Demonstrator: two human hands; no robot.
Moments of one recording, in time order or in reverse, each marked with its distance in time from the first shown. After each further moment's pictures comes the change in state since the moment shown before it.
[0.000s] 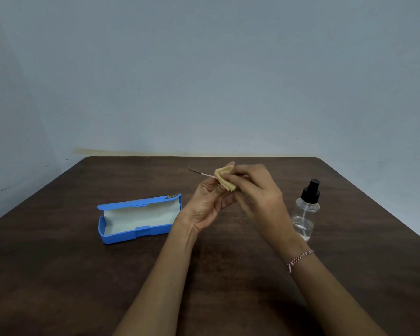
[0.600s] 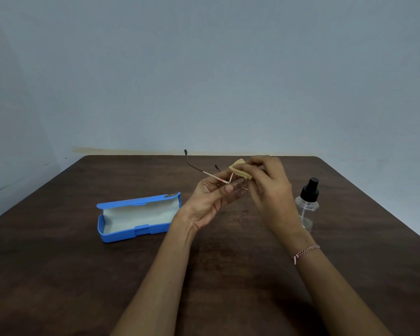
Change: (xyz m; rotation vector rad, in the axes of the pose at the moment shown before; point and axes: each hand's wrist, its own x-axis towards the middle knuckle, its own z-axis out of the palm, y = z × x) left_hand 0.002 -0.001 -0.002 0.052 0.005 -0.009; right_hand 0.002 0.015 -0.008 -0.098 0.011 0.097
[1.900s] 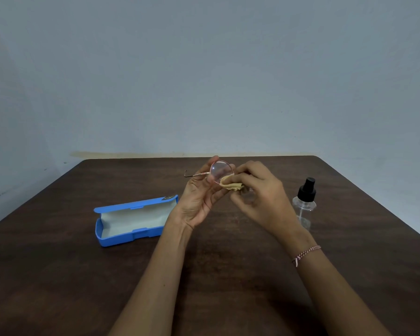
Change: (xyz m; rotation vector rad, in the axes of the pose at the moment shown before) left_hand -0.003 0.012 0.007 -0.064 0.051 0.108; right_hand 0.004 -0.005 -0.004 0.161 -0.142 -0.054
